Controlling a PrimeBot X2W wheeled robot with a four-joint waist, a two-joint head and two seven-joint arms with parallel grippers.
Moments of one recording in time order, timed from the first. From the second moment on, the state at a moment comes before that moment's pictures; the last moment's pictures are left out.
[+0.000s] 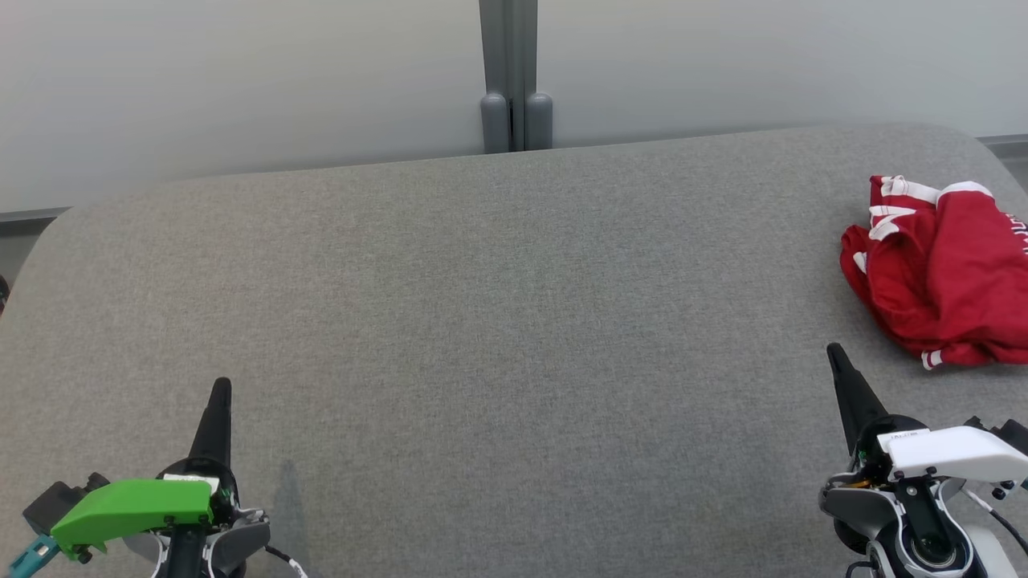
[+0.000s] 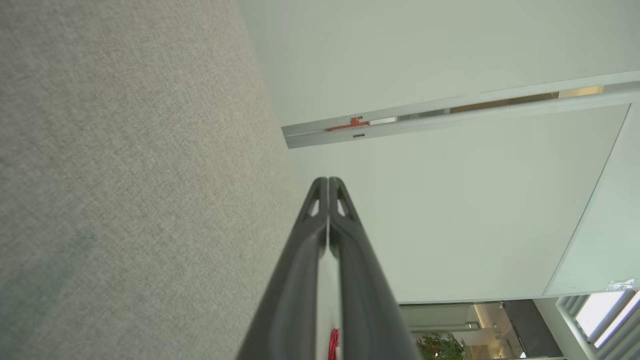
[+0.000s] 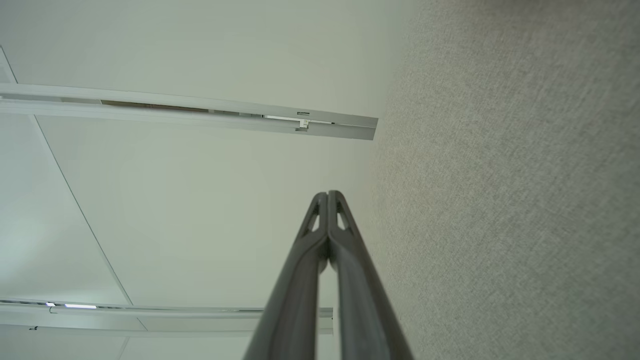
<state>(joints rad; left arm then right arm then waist) -0.08 0.09 0.04 0.23 -1.51 -0.10 0.05 -0.07 -0.09 -0.06 0.21 1.51 0.13 0.06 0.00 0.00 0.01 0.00</state>
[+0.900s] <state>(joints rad) -0.10 0.07 0.09 0.24 -1.64 -0.13 0.09 -0.10 -0.08 -0.08 0.24 1.64 0.13 0.08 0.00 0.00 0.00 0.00</state>
